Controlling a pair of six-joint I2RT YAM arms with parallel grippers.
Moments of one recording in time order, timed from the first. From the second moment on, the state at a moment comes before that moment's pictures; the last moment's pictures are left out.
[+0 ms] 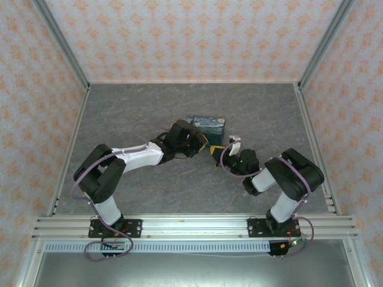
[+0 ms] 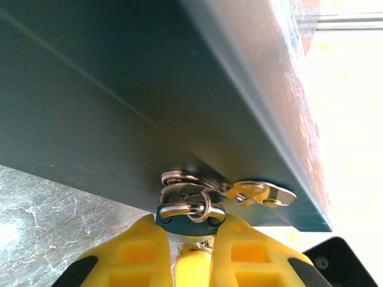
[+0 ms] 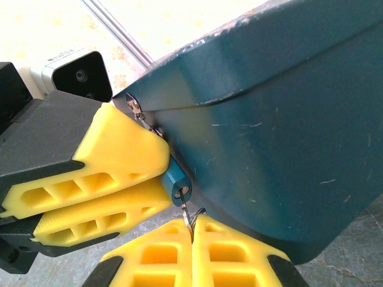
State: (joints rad) left arm -0.65 1.72 0.98 0.11 0.23 -1.41; right arm 0.51 1.68 0.26 1.24 -0.28 0.61
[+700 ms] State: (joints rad) left arm -0.65 1.71 0.98 0.12 0.22 -1.44; right arm 0.50 1.69 0.28 1.25 -0.32 0.60
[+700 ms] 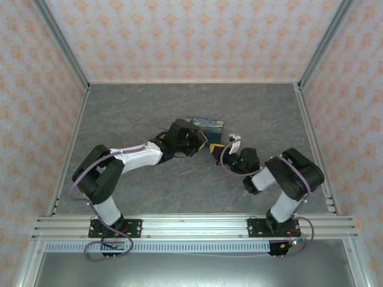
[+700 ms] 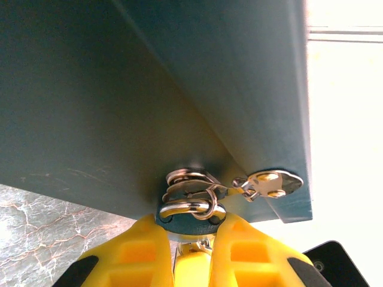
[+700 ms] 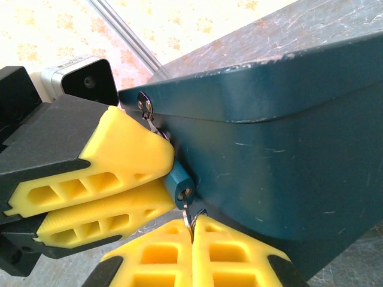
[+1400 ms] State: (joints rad) left arm -0.65 1.71 0.98 0.13 0.21 -1.47; right arm 0.45 1.75 0.33 1.26 -0.42 0.64
